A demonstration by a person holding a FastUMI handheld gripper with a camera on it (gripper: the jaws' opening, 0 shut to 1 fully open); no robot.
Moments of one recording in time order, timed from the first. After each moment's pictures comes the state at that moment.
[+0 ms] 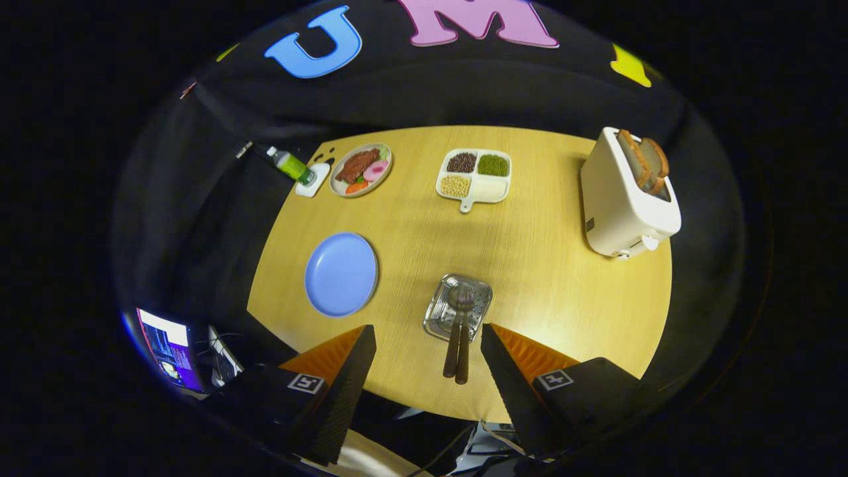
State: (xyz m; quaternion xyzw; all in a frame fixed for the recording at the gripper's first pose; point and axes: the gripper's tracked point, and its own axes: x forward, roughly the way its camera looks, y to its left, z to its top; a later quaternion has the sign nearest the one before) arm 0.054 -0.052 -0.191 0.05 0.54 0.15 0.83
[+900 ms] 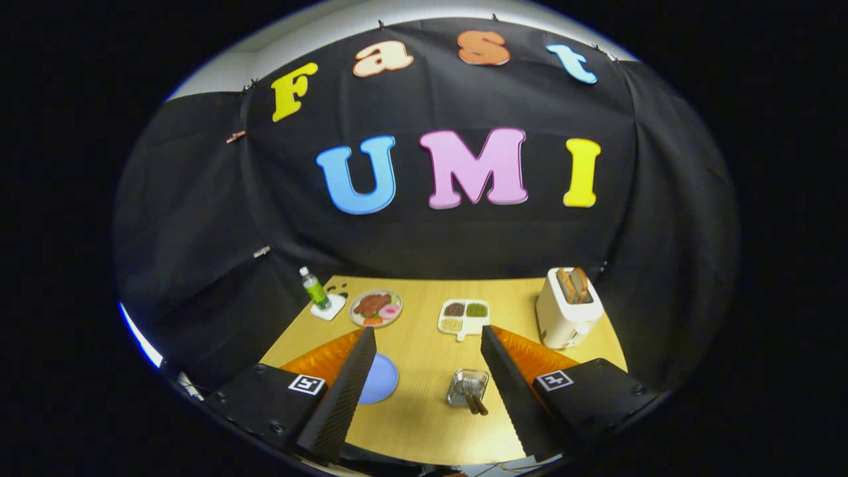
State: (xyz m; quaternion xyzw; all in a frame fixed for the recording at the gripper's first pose) arm 0.019 -0.012 0.003 0.02 0.19 0.08 0.98
